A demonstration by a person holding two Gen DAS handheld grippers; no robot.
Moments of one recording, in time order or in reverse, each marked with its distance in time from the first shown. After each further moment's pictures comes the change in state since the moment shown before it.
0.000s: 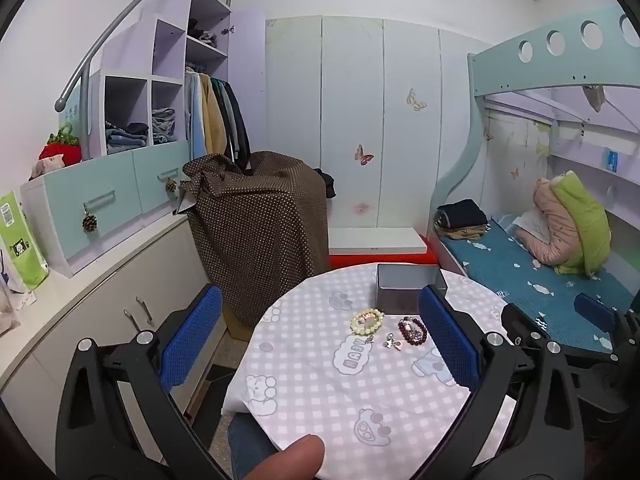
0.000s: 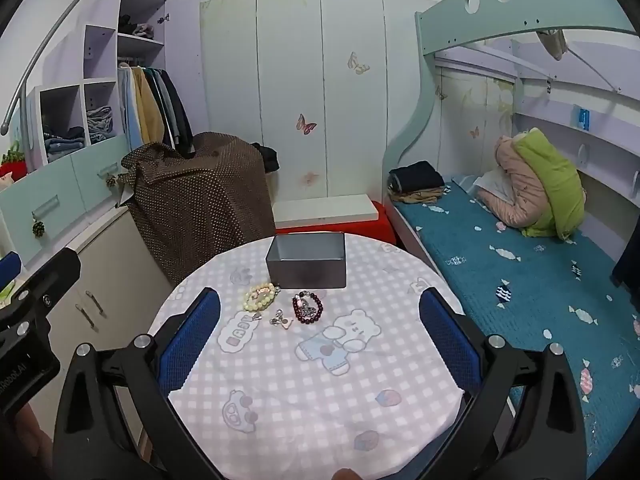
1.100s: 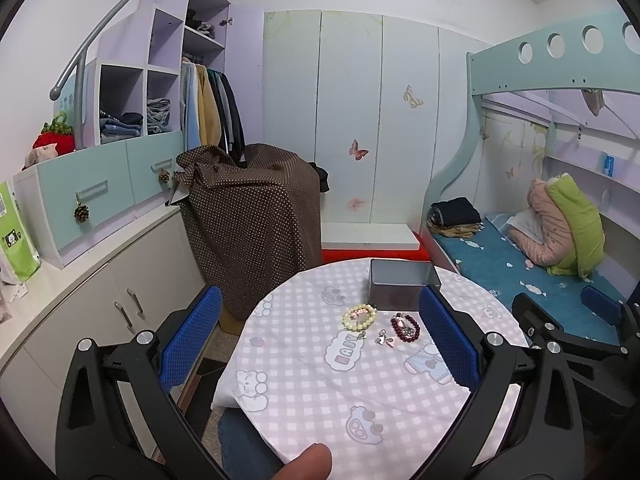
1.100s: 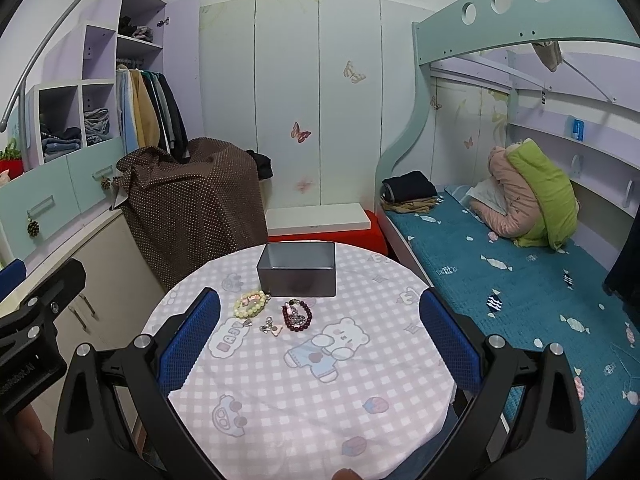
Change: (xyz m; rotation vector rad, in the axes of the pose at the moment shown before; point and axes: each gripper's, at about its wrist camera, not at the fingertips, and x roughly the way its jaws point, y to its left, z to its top) left arm 0.004 -0.008 -0.008 -0.014 0.016 -0.020; right arm -0.009 -0.006 0.002 -0.015 -0.036 -0.021
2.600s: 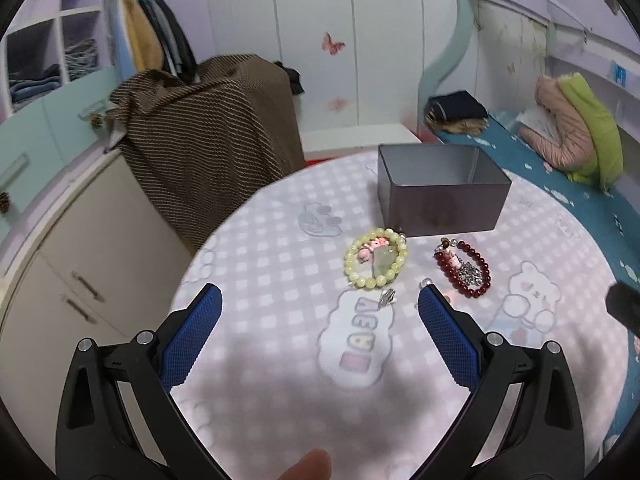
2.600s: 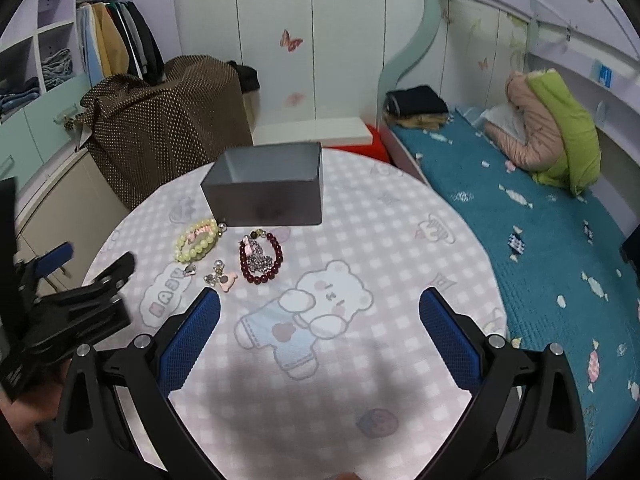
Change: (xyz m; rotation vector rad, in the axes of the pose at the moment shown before) left arm 0.256 -0.016 -0.071 0.152 0.347 -0.056; right arm 0.158 -0.032 -0.043 0.017 0.325 0.003
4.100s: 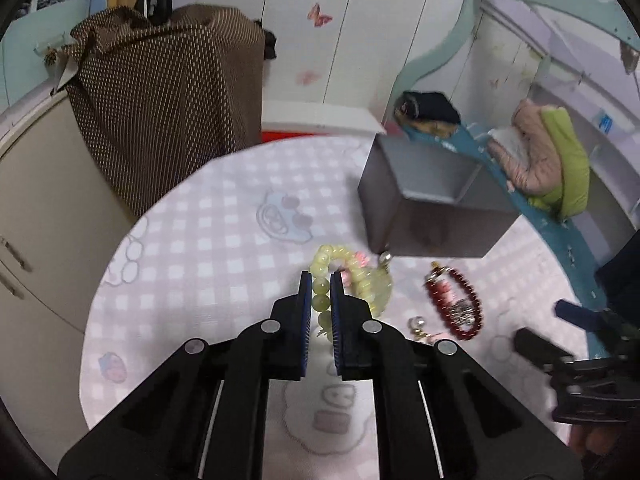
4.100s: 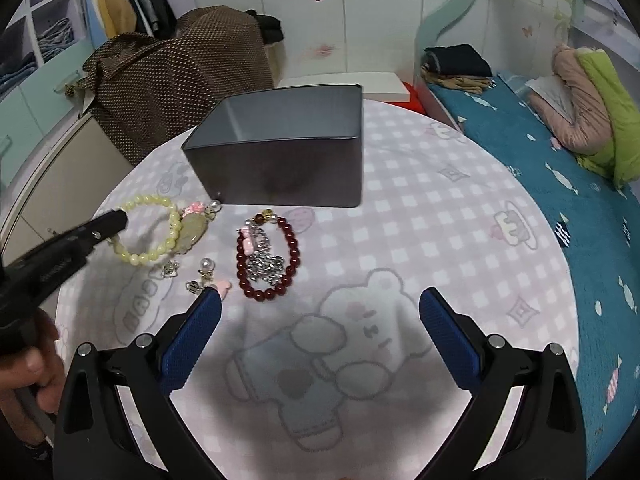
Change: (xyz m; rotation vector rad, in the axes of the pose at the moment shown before) left arm 0.068 0.030 0.018 -0.155 0.072 -0.241; right arm 0.096 0.012 0.020 -0.051 0.163 0.102
